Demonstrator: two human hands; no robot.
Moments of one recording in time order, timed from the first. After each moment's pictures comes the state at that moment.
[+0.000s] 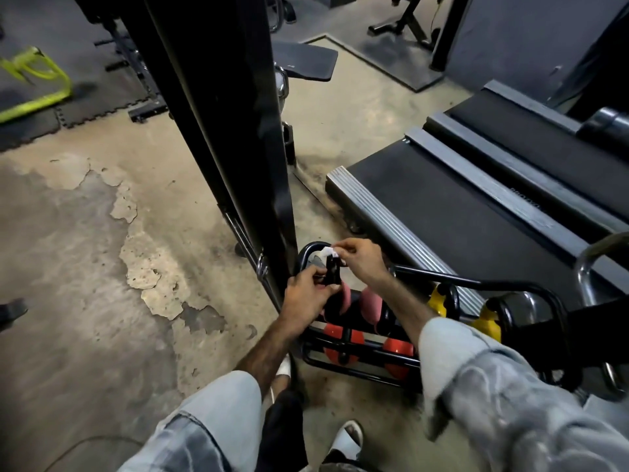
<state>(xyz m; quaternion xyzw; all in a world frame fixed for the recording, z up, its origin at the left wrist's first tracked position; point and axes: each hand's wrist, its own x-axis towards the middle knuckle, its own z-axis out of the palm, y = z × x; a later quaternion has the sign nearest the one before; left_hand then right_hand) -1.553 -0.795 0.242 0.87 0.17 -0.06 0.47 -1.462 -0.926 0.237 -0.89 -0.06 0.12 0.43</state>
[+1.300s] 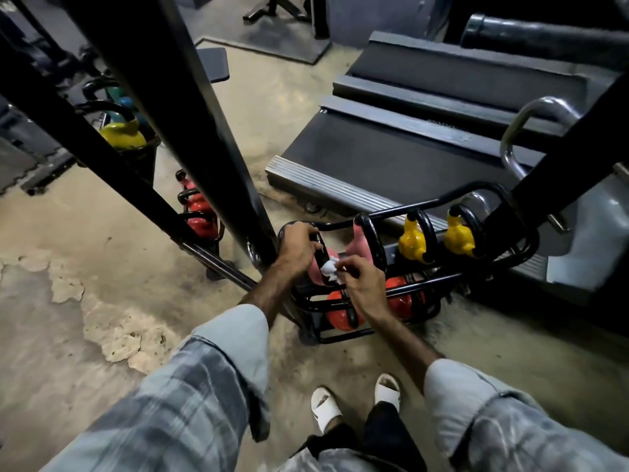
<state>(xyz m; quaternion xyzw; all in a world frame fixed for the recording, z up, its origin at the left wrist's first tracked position) -1.515 -0.790 0.275 0.93 -0.04 -0.14 0.34 -1.613 -0.906 0.201 -0.83 0.16 -0.08 0.52</state>
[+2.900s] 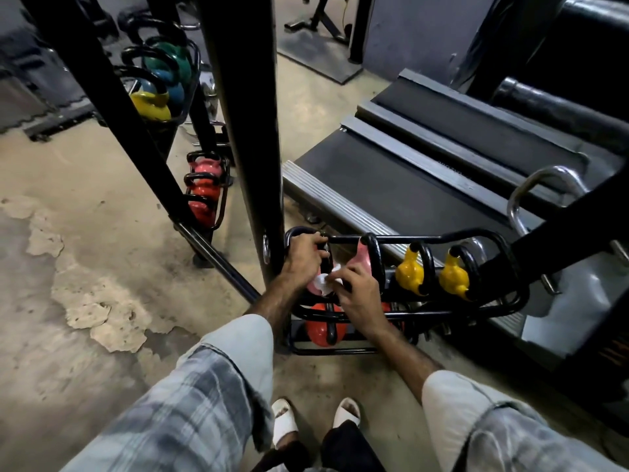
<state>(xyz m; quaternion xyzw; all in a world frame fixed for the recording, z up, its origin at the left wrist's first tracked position) -1.525 -0.783 0.255 0.87 0.00 -0.12 0.47 -1.604 -0.915 0.213 -0.92 -0.04 -0.11 0.38</state>
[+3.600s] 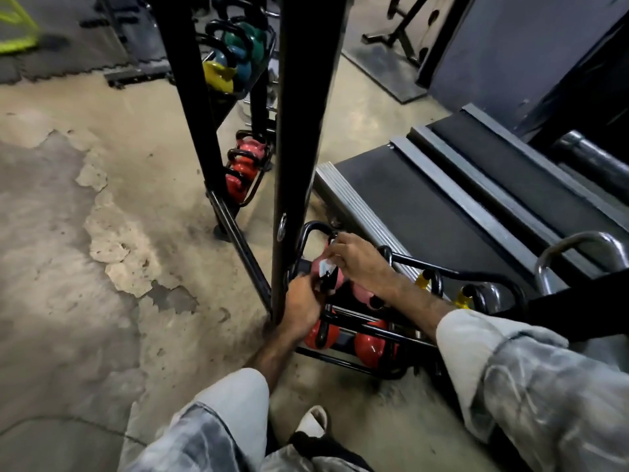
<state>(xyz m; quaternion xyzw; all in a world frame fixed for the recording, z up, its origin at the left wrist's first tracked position) -1.614 -0.797 0.210 0.86 0.15 -0.02 0.48 -1.521 -0.922 0.262 -0.92 -0.37 0.03 0.15</state>
